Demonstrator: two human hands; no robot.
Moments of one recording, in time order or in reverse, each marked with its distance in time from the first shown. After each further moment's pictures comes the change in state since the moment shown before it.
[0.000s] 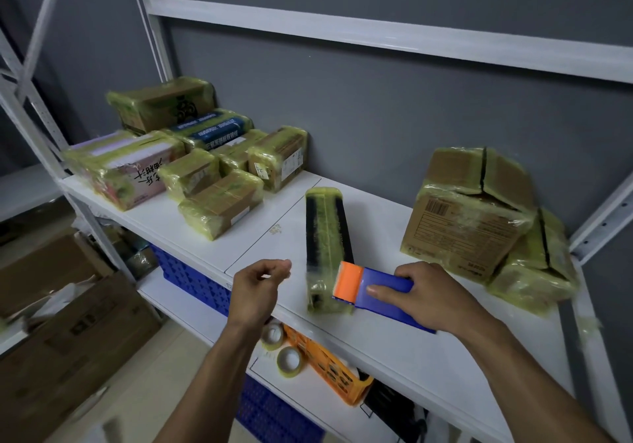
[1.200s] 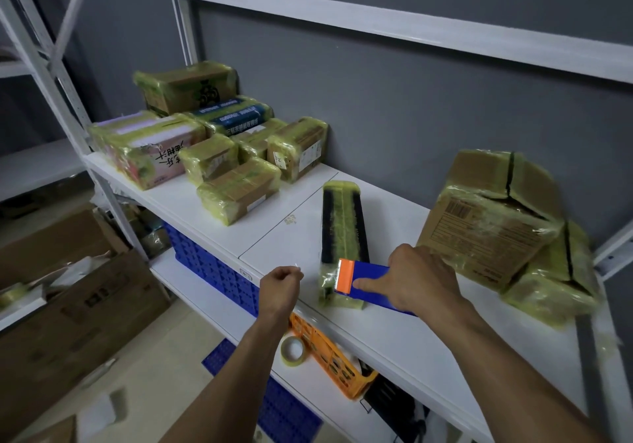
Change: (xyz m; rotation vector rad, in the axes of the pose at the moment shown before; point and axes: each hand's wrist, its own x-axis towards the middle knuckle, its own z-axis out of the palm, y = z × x) left_hand 0.020 -0.058 0.012 -0.026 0.106 -0.288; right_hand 0.029 -0.051 0.017 -0.400 0.000 0.169
